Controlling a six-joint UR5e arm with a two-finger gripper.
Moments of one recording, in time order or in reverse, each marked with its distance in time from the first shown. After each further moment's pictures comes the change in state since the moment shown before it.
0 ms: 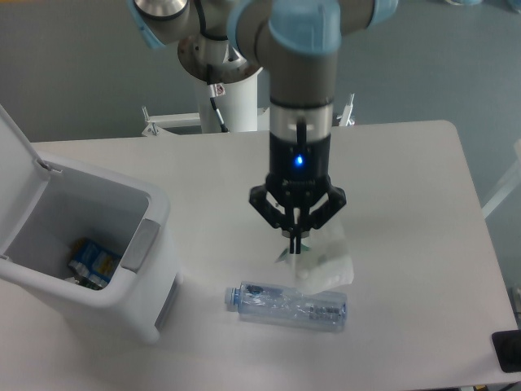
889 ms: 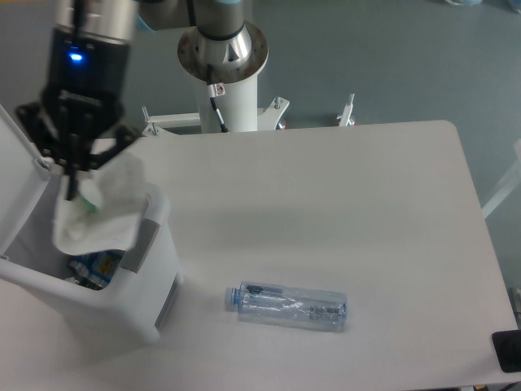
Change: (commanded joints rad) arm -0.333 0.120 -0.103 -0.003 -0.016 -0.043
